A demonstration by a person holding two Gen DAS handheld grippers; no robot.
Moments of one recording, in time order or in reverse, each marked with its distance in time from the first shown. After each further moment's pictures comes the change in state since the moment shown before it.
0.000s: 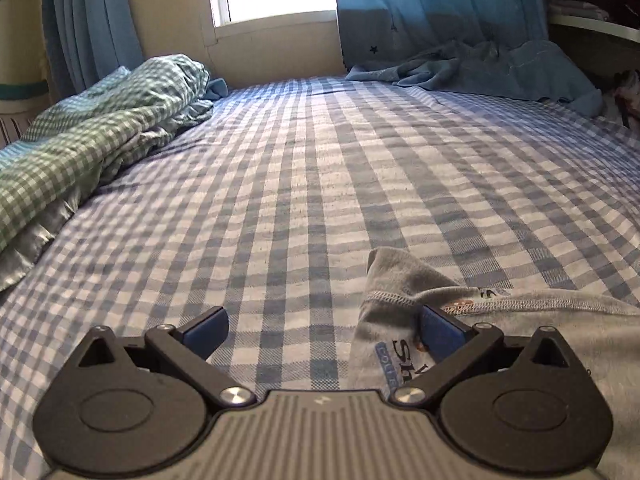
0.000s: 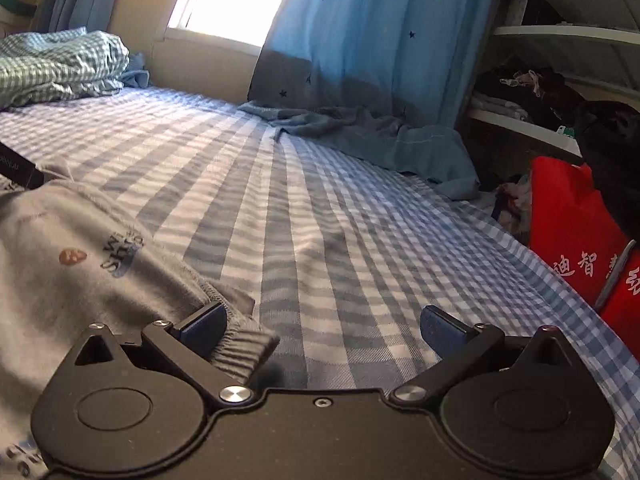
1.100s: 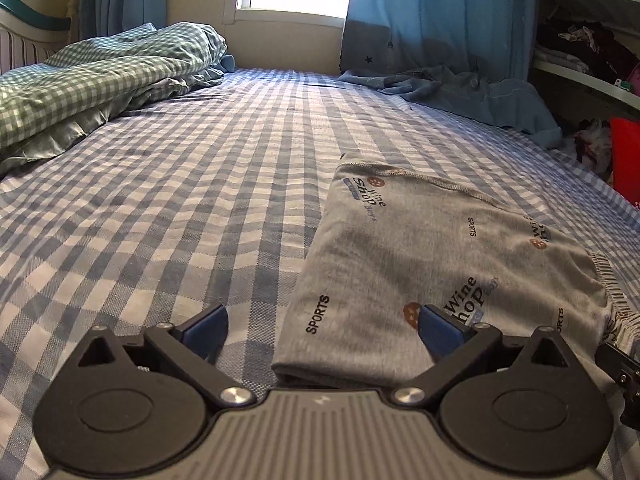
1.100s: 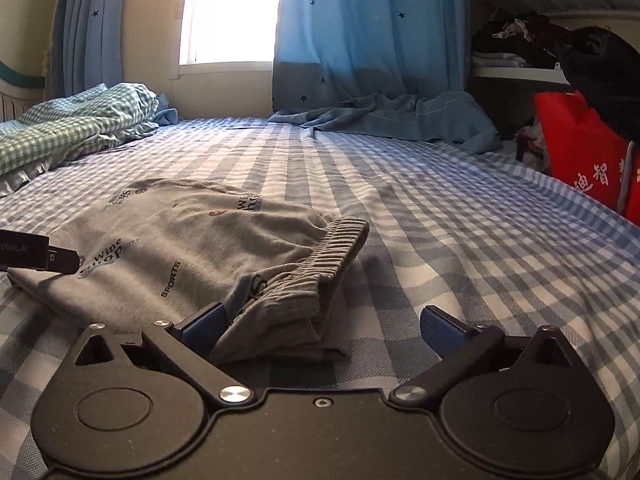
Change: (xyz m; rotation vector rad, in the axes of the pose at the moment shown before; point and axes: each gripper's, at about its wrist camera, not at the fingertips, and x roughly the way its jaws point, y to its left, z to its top) left arm -0.118 0.032 -0.107 -0.163 -0.016 -0.147; right arm -0.107 0.016 -0.051 0.251 -0.005 0.170
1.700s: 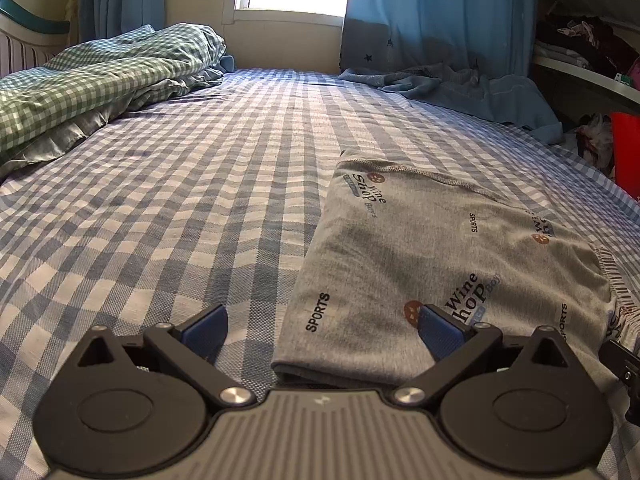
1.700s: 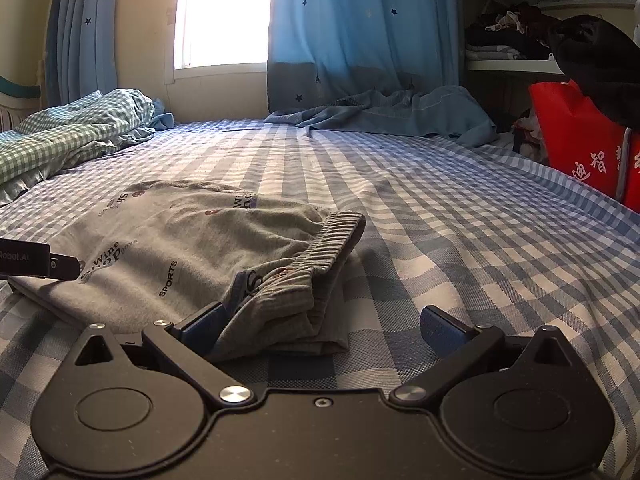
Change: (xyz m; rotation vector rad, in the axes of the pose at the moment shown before) left arm 0.001 -0.005 -0.002 0.015 0.000 0.014; right arm 0.000 -0.004 -0.003 0.017 -0.002 0.003
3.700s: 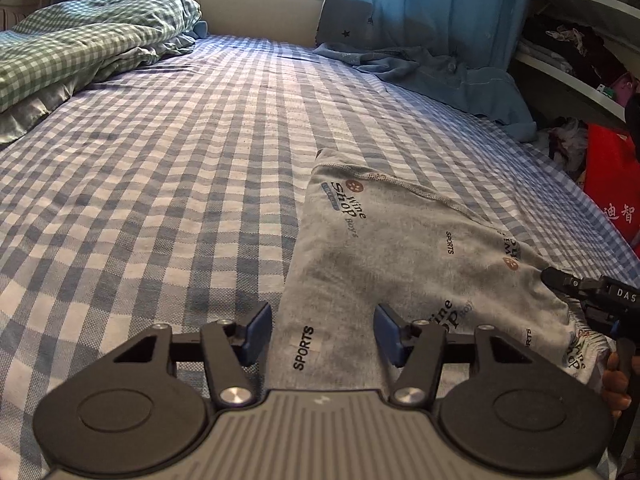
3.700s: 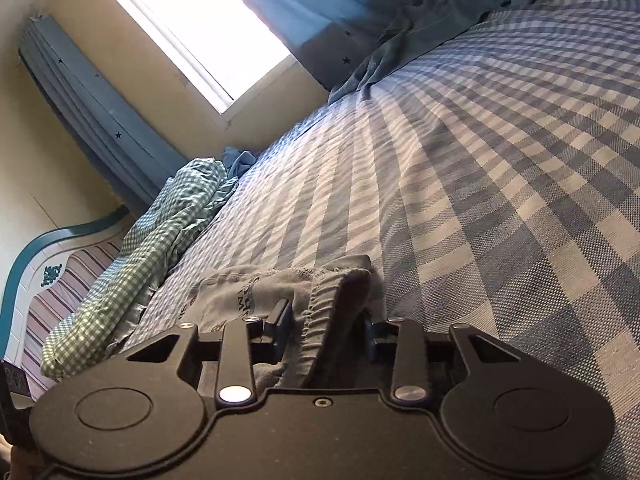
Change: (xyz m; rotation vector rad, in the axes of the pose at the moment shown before) left arm 0.008 0.019 0.033 -0.068 0.115 -0.150; right arm 0.110 -0.107 0.049 0.486 0.157 0.544
